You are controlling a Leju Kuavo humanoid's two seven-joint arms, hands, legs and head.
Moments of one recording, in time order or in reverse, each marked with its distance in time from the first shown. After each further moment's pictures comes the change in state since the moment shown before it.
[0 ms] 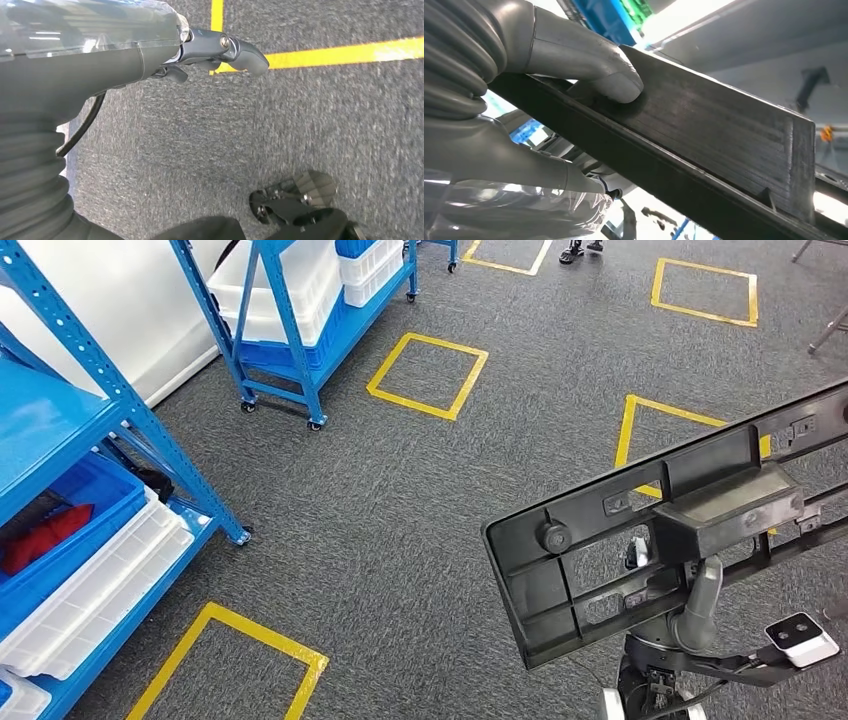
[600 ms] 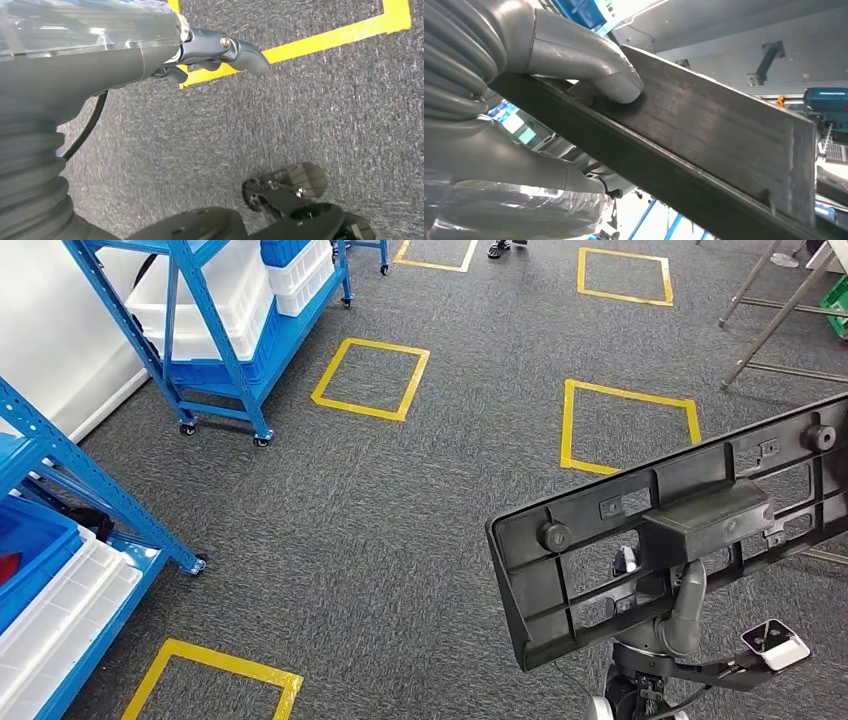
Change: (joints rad) left arm -0.014 0.000 -0.011 0.000 -0.014 -0.010 0.006; right arm 0.020 0.051 -0.004 0.031 -0.058 -0.015 0.043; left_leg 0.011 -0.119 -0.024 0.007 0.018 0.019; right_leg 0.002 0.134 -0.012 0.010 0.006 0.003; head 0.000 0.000
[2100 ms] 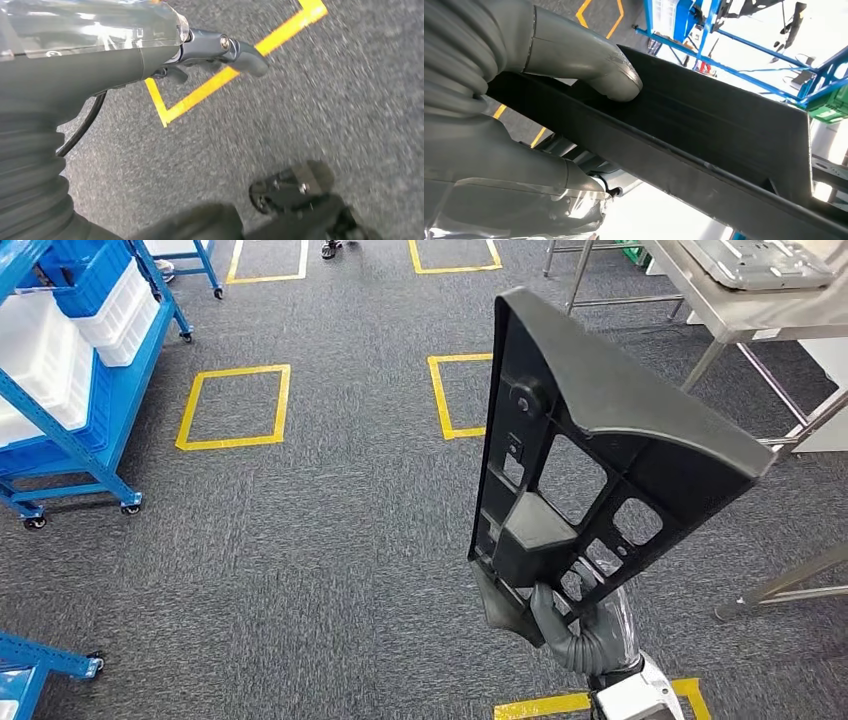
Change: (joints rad) left arm 0.010 -0.005 -0.013 0.000 0.023 -0.008 0.000; right arm 0.051 -0.140 0.217 -0.190 1.626 -0.531 -0.382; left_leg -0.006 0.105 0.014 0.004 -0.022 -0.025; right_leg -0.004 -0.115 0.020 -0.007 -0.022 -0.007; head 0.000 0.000
